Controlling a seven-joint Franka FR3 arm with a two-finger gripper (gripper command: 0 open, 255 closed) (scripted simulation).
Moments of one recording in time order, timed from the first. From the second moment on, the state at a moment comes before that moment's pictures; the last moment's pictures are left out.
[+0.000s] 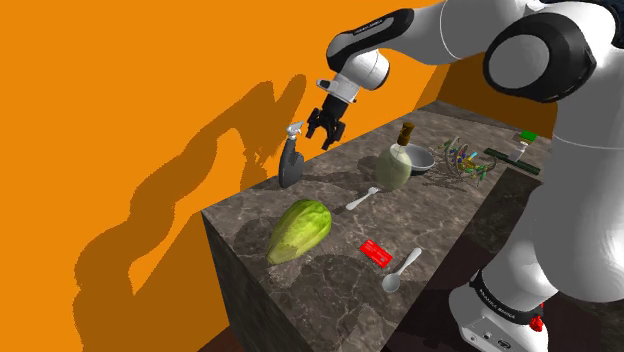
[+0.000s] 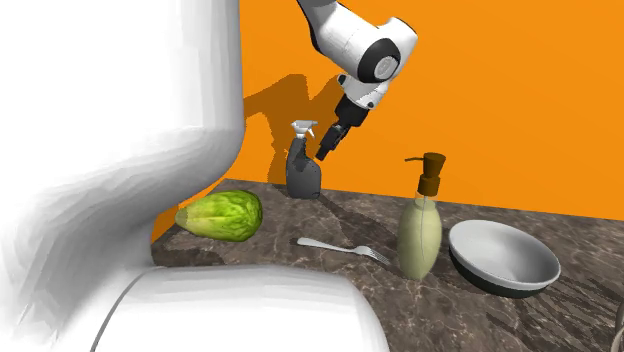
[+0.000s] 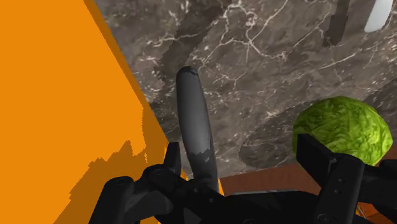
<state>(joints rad) 0.28 0.37 -0.48 -1.81 0.73 1.95 -1.92</state>
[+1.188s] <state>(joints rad) 0.27 0.56 -0.39 -1.67 0.82 1.98 -2.07</state>
